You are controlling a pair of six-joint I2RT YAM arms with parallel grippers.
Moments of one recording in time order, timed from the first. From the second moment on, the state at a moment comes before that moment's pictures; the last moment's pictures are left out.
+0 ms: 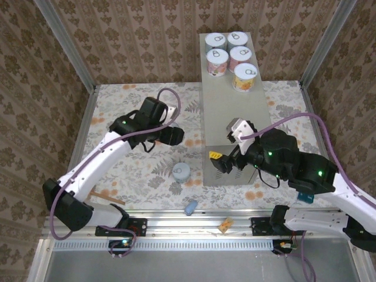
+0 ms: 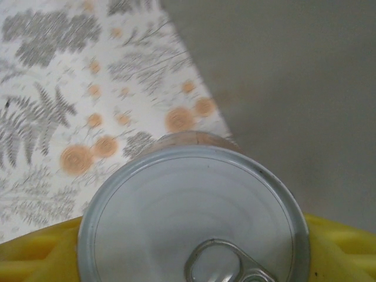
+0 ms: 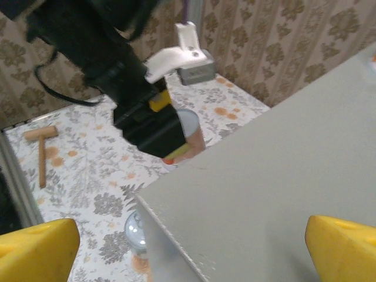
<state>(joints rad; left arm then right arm) -0.68 1.35 1.39 -0.92 0.08 -0.18 1.02 0.89 1.30 -0.75 0.26 -0.03</state>
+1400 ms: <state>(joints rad) -0.90 1.90 2.61 -1.33 0.29 0.13 1.02 0.61 1.28 -0.94 0.65 0.04</state>
